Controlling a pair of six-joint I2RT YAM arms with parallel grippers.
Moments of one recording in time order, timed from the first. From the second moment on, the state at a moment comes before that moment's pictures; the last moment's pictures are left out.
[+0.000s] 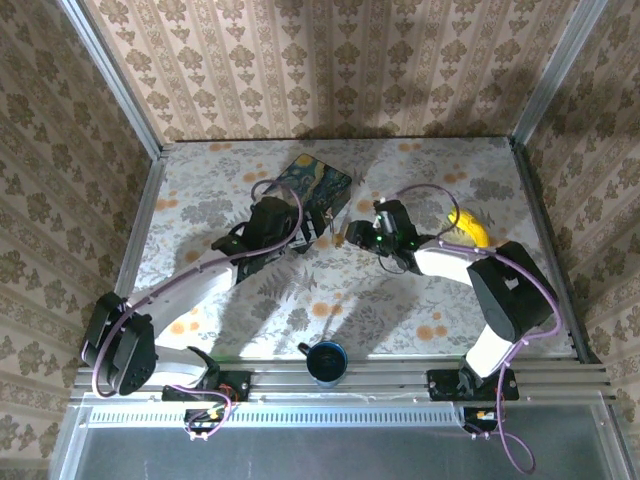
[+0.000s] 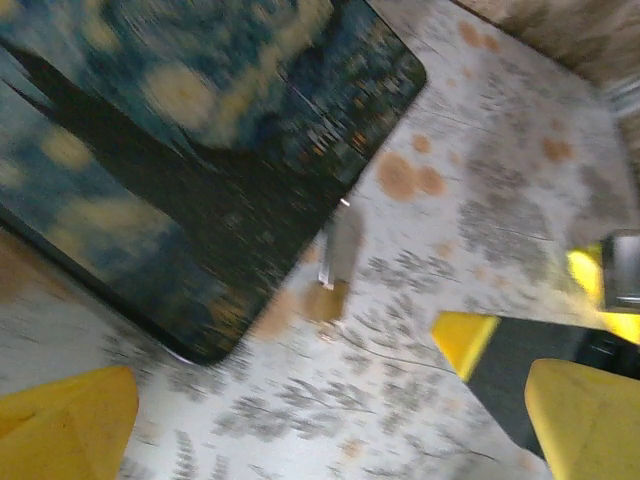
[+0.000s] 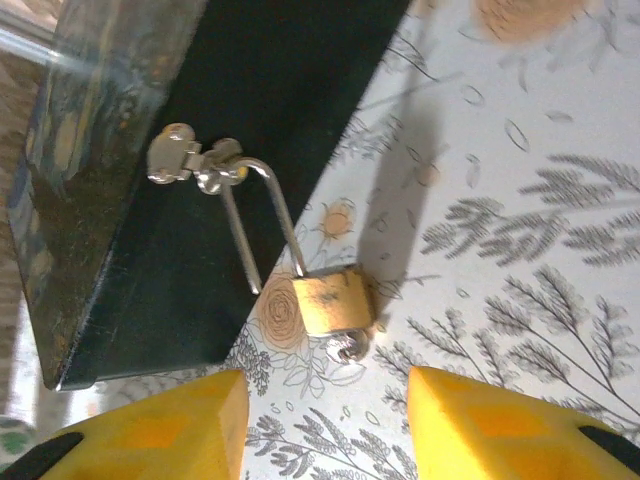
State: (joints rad) left arm -0.69 1.34 0.93 -0.22 -0.12 -0.74; right arm 0.50 1.67 0.87 0.13 -0.13 0.75
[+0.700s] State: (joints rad) left arm -0.52 1.58 1.00 -0.34 -0.27 -0.57; right arm 0.67 1.93 1.21 -0.28 0.24 0.44
